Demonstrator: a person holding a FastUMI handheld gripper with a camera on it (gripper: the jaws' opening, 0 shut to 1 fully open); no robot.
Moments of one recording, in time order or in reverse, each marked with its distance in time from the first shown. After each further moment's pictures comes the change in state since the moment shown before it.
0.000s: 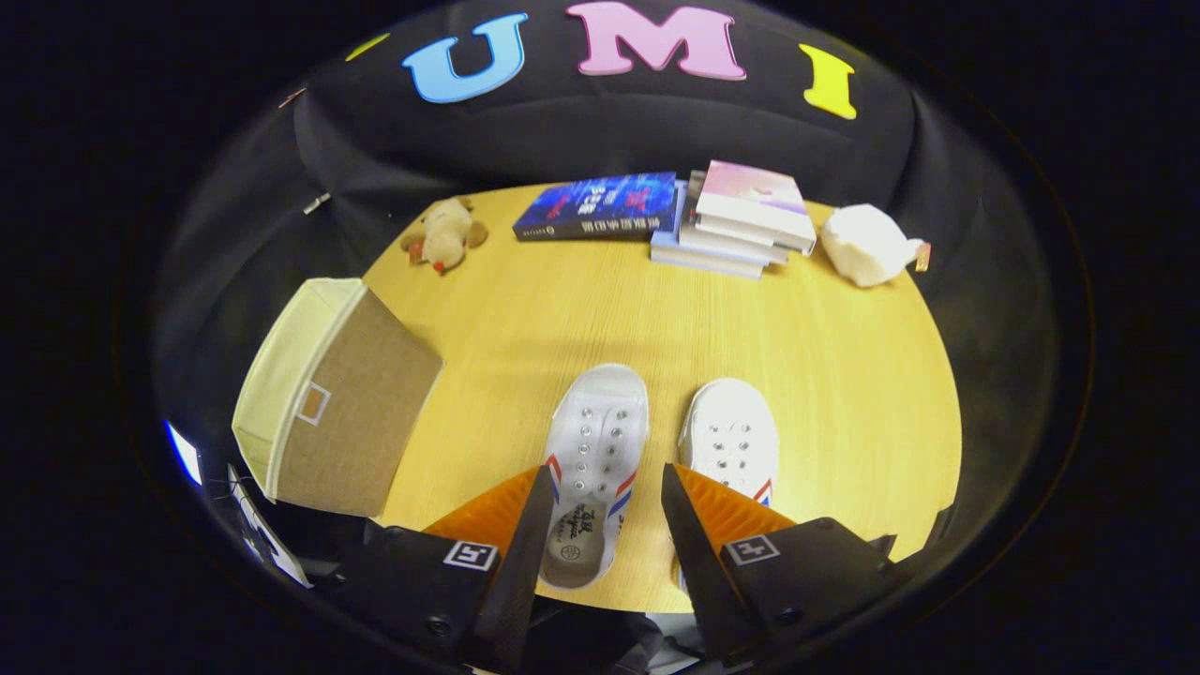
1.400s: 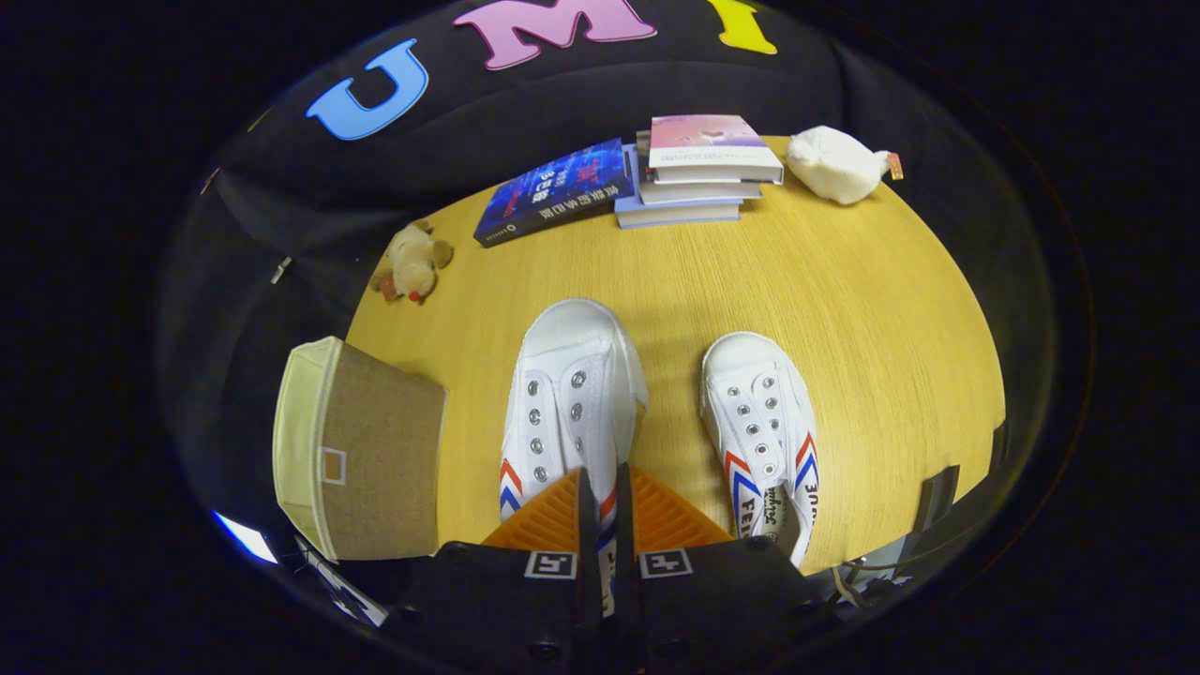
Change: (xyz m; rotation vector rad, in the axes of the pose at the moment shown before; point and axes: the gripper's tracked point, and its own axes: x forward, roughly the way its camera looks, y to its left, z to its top) arm -0.027 0.021 0.025 0.242 -0.006 0.035
